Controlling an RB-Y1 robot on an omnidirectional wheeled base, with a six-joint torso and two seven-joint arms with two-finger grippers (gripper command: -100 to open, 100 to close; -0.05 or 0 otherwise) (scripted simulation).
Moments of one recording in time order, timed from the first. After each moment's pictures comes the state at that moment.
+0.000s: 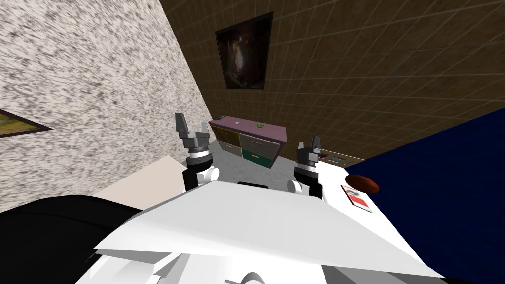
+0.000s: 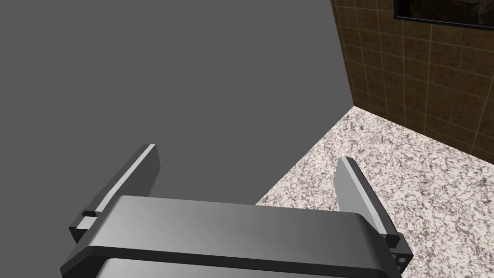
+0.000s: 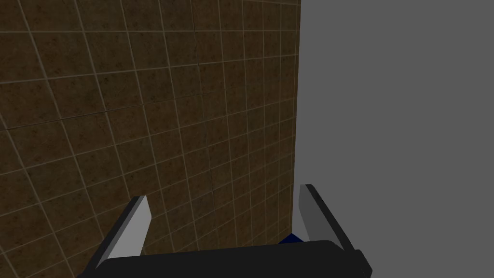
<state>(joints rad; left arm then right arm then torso) 0.49 -0.01 0.04 -2.37 0.11 -0.58 -0.16 0.49 0.04 0.05 -2.23 -0.08 -0.42 0.15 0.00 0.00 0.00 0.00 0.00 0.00</state>
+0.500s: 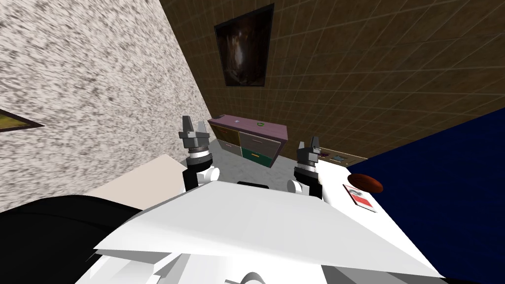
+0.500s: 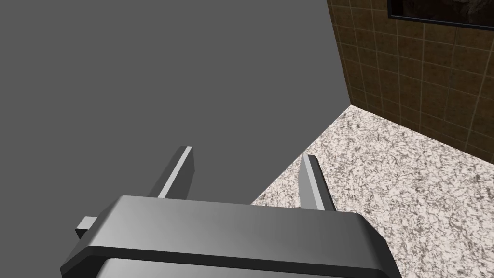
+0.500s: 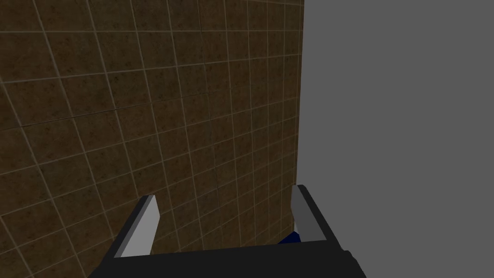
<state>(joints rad) 0.49 -0.01 0.04 -2.37 0.11 -0.58 -0.16 0.49 0.04 0.05 -2.23 -0.08 -0.42 0.15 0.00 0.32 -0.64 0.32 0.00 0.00</state>
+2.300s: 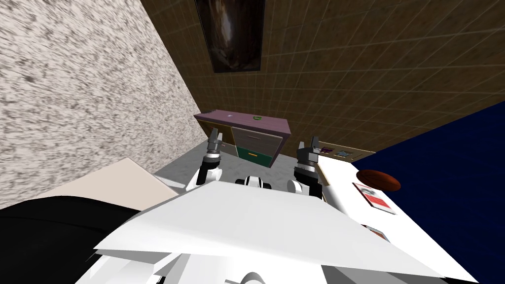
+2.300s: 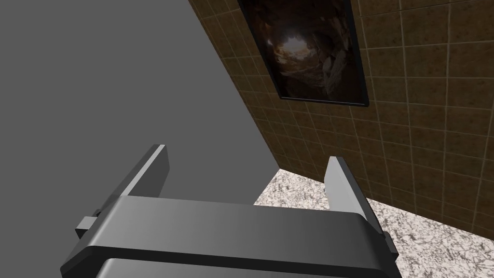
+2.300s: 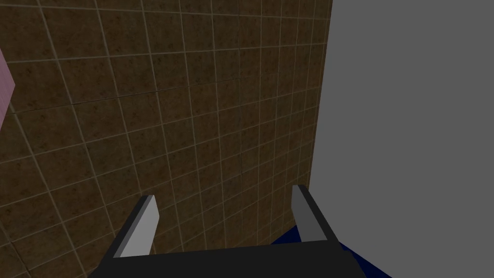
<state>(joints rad) 0.41 0.16 0.00 -2.08 0.06 -0.59 -0.18 0.49 0.04 0.05 -2.23 -0.08 -0.42 0.15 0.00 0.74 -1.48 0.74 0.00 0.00</state>
